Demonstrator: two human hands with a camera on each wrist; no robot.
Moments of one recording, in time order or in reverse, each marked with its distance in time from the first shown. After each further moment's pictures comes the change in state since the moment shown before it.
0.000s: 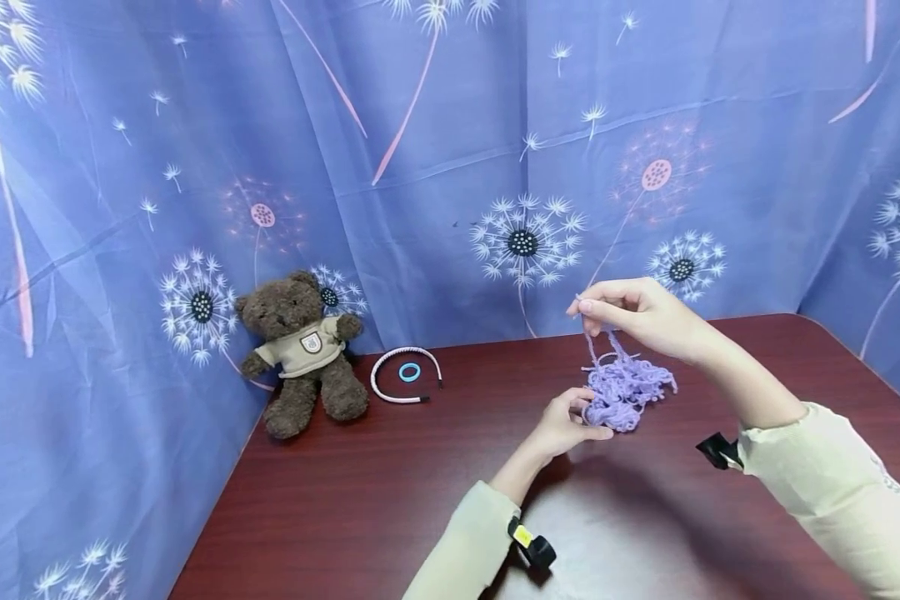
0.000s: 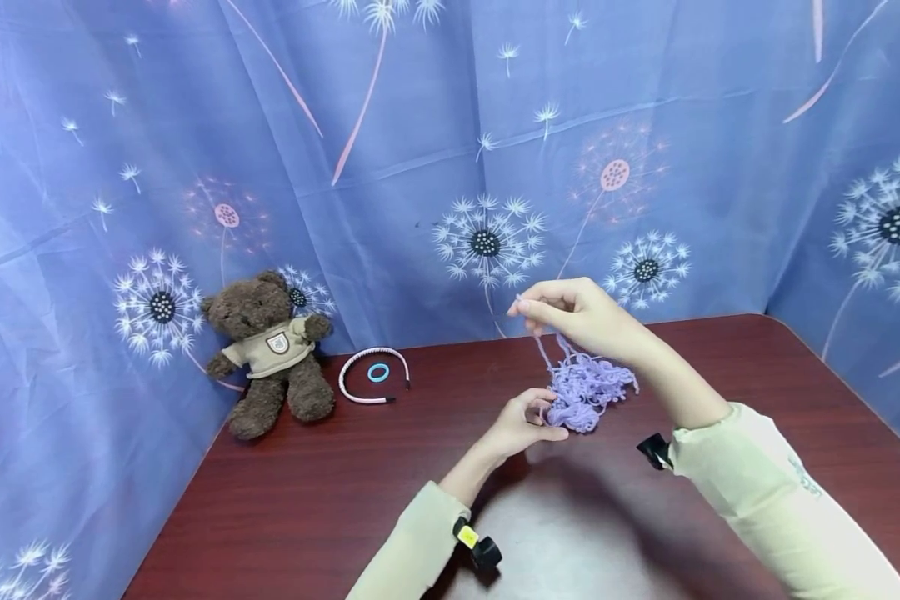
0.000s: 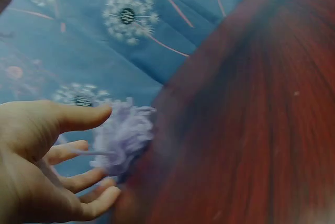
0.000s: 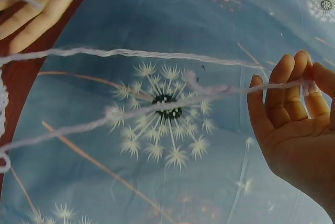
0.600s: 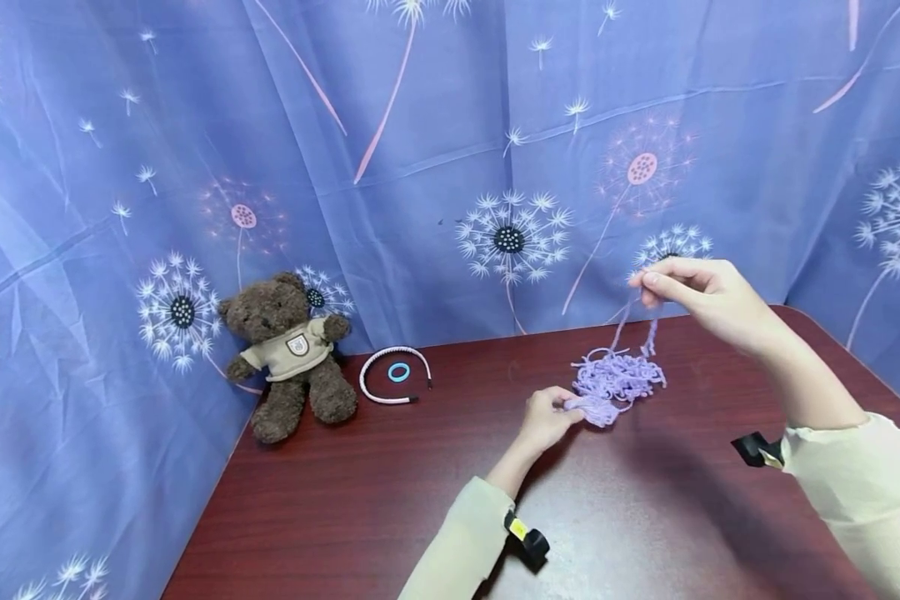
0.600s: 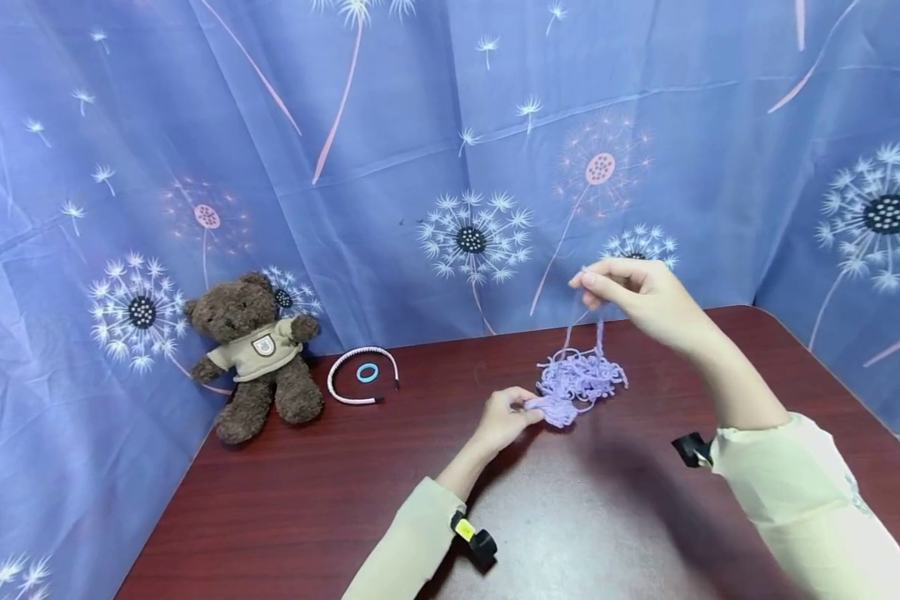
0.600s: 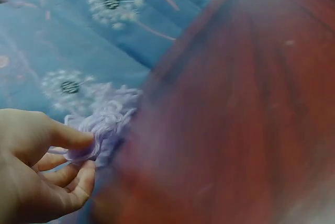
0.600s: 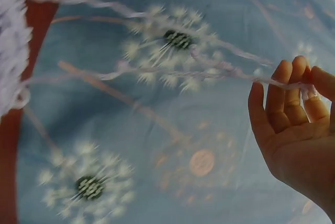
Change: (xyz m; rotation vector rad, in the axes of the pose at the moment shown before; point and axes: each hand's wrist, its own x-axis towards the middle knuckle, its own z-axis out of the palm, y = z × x) left_hand 0.013 -0.008 0.003 0.181 0.207 0.025; right_hand -0.032 0.037 -0.049 0.016 0.237 0.138
